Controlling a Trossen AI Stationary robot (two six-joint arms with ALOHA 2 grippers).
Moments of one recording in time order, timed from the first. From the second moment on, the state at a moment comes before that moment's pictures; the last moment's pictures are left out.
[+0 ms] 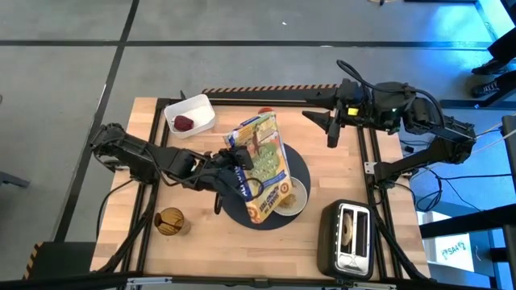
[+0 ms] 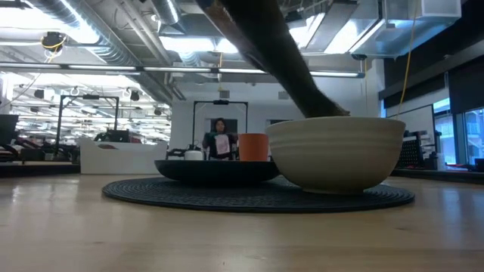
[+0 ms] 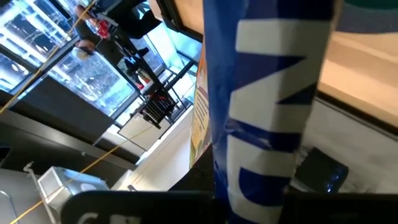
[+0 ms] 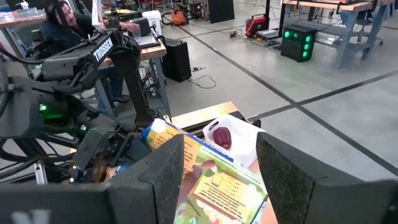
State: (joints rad) left arm -0.32 1.55 1.50 -0.79 -1.02 1.54; right arm 0.00 1.24 1.73 -0.69 0.26 0.19
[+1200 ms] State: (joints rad) left arm -0.32 1.54 1.50 -0.83 -0.99 1.52; right arm 0.00 1.24 1.73 -0.74 0.26 0.18
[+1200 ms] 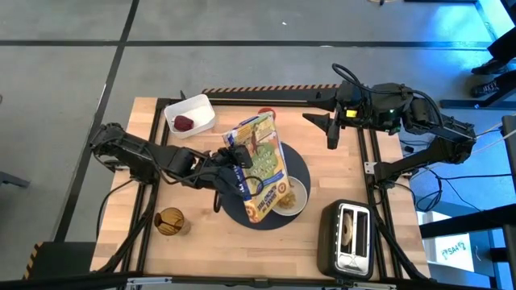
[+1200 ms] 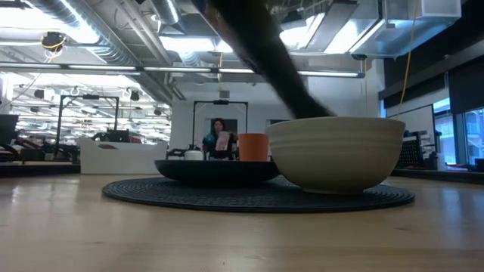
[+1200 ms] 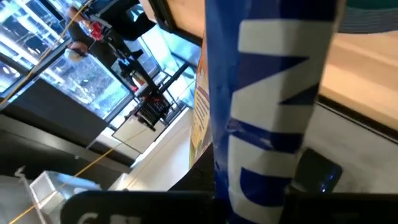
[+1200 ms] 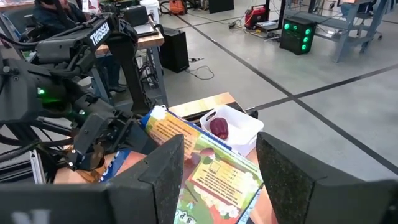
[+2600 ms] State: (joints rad) left arm -0.30 1.54 1.51 -0.75 -0.98 1.68; right arm 0.00 1.24 1.73 -0.74 0.28 0.11
